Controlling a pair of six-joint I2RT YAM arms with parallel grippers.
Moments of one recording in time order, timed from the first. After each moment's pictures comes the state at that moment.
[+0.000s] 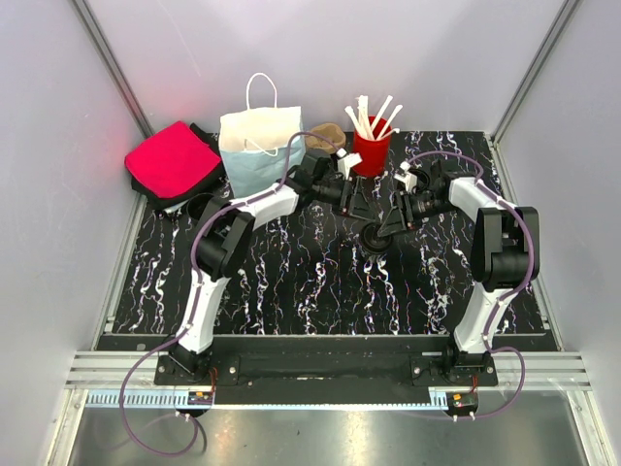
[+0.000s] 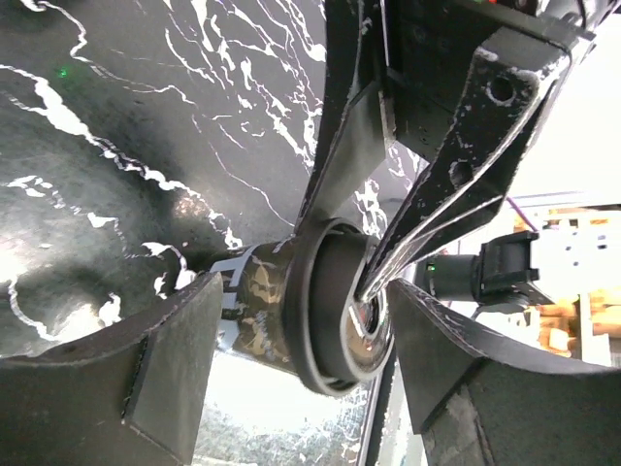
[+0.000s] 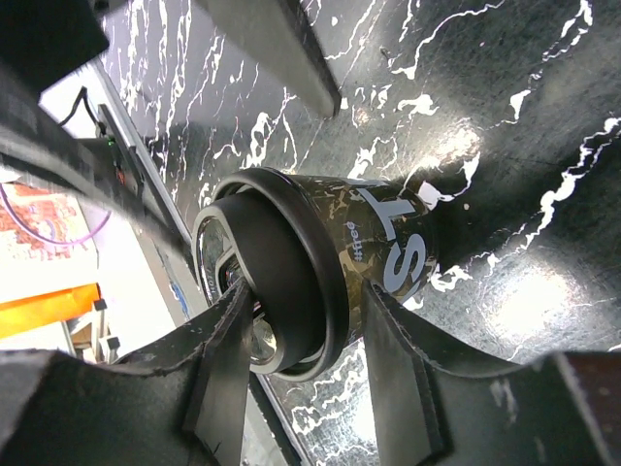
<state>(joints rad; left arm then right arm) -0.58 2.24 1.69 -0.03 0.94 -0.52 0.03 1.91 1.33 -0.81 -0.97 -0.29</state>
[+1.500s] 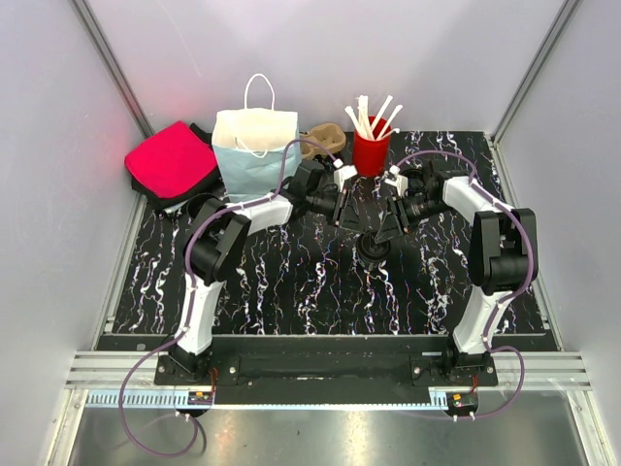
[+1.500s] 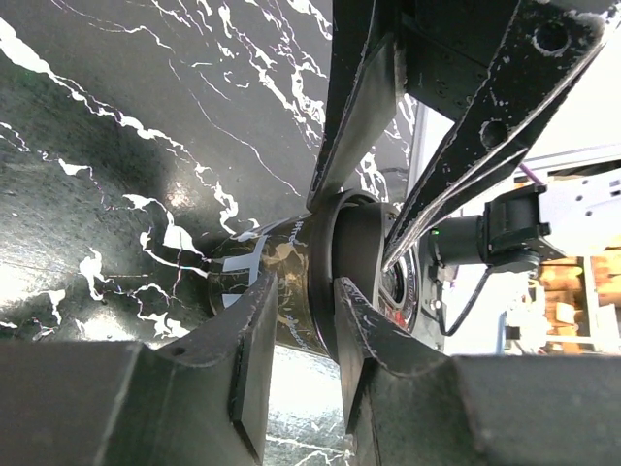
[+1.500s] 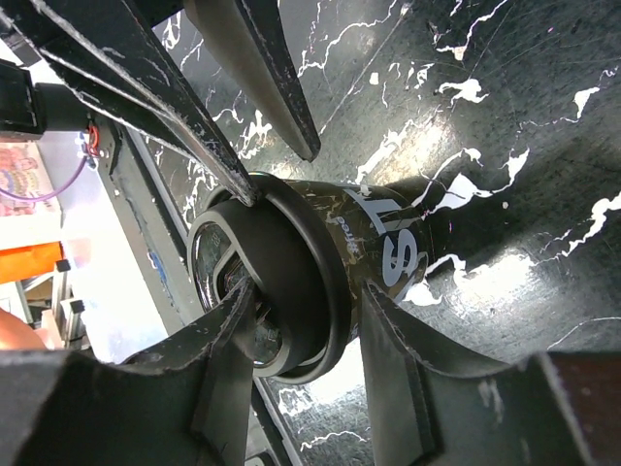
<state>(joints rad) -0.58 2.17 1.49 0.09 1.00 -0.46 0.08 1.89 1.34 -0.89 -0.94 -0.41</state>
